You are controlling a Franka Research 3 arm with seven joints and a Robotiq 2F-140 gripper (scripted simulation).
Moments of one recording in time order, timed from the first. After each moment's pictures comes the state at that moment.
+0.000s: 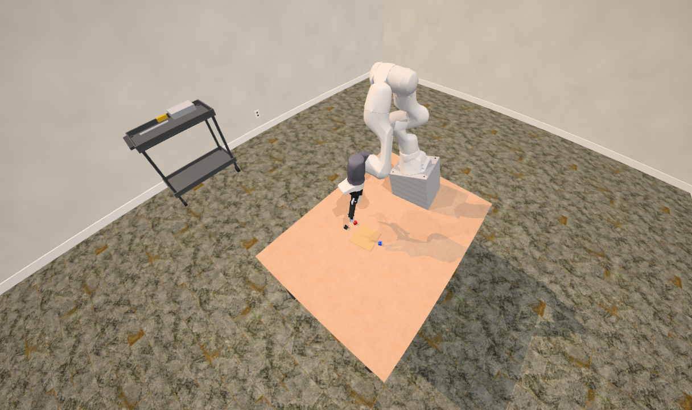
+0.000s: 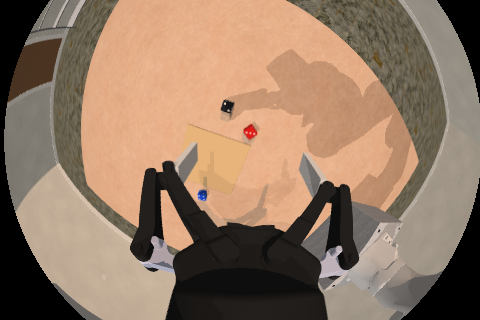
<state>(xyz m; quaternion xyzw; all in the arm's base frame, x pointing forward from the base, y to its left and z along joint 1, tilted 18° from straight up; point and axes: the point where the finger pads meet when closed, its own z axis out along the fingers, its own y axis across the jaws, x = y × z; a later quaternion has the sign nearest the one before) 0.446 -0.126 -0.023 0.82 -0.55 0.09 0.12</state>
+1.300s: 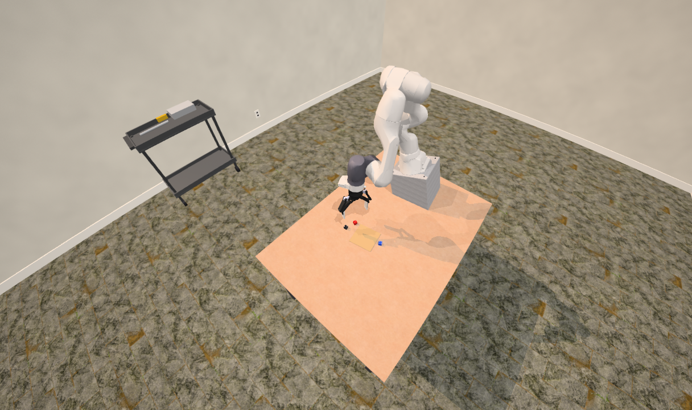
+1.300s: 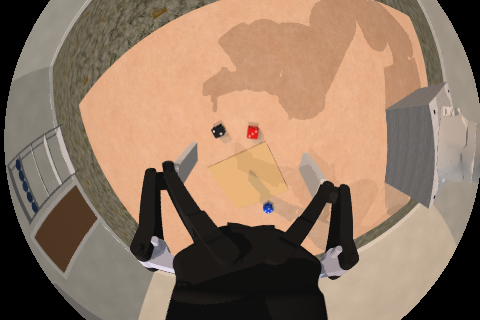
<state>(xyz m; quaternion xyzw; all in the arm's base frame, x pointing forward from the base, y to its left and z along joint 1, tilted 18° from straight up) 0.449 -0.129 -0.028 0.53 -0.83 0.14 0.07</state>
